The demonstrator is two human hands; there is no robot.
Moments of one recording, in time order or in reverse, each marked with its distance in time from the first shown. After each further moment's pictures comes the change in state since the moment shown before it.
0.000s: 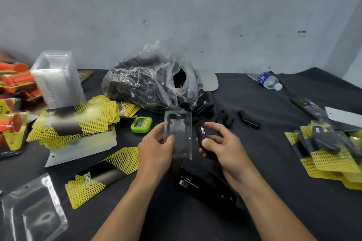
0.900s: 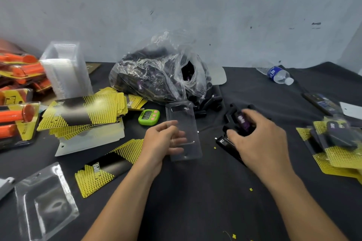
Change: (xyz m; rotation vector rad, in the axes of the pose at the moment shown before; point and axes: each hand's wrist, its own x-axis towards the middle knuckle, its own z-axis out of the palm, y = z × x) left_hand 0.010 0.006 -0.013 -0.526 -0.197 -0.395; right_hand -0.023 -0.036 -0.016 -1.040 0.418 -0.261
